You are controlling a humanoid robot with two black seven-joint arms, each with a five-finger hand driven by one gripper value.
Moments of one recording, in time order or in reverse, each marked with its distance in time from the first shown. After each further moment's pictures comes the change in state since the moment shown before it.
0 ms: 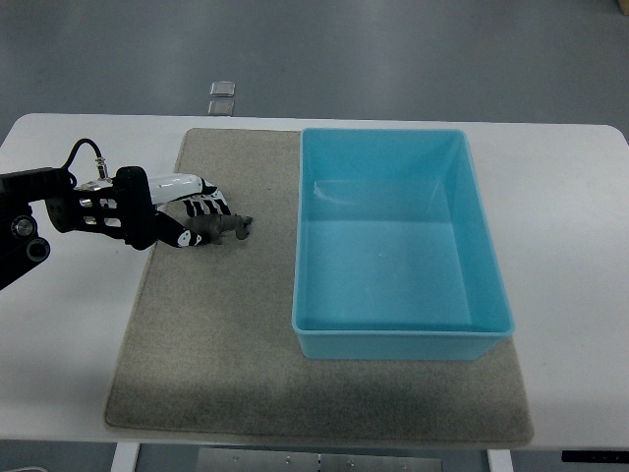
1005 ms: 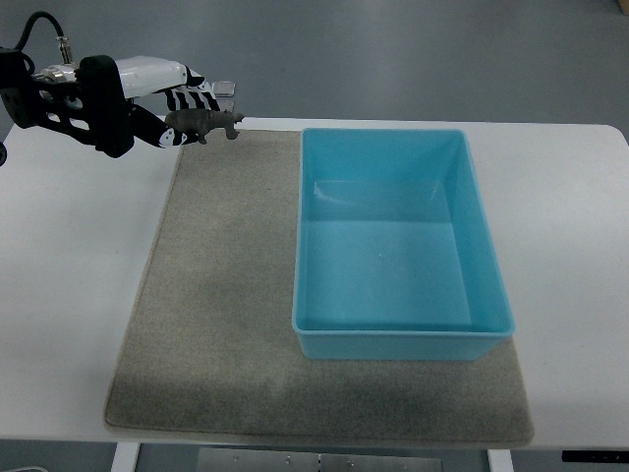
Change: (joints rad) left arm -0.298 0.092 -0.016 -0.056 0.025 -0.065 -0.001; right arm 0.000 0.000 0.000 0.000 0.000 0.000 0.000
